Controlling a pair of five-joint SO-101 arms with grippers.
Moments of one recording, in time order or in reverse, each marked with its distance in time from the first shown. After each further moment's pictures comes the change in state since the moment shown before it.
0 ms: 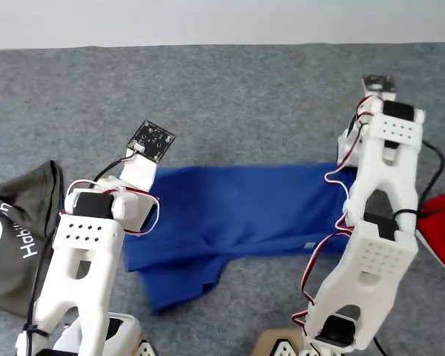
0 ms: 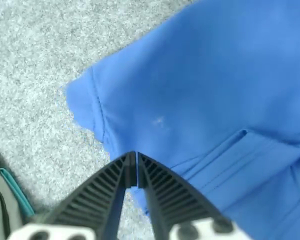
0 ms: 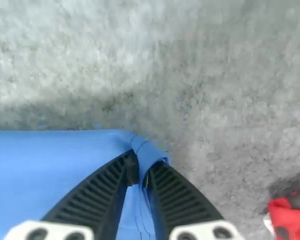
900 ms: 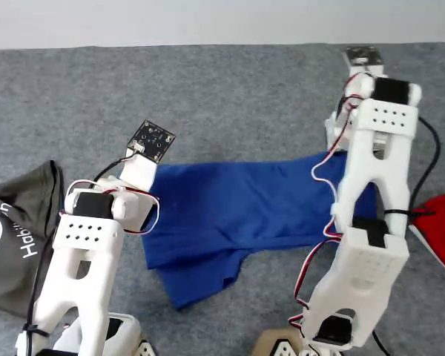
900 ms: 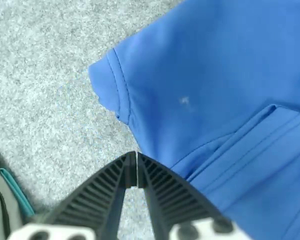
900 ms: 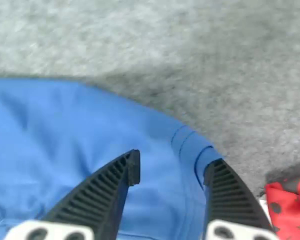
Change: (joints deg) left arm 0.0 0.0 0.0 0.0 0.0; right arm -6.9 -5.4 -9.8 14.1 1.8
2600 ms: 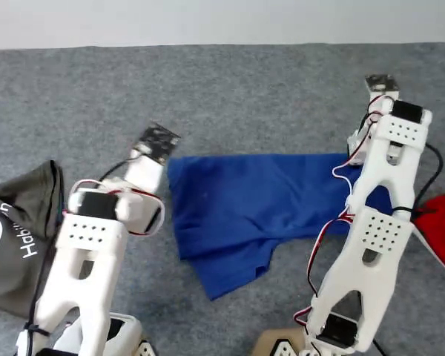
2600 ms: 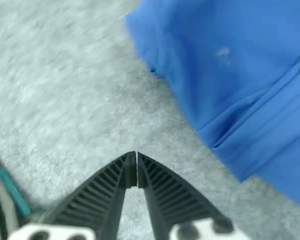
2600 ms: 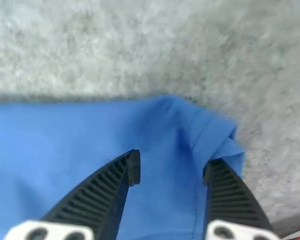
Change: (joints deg) left arm 3.3 0.0 -0.5 1.6 0.0; right arm 10.4 29.4 -19.7 -6.8 7.2
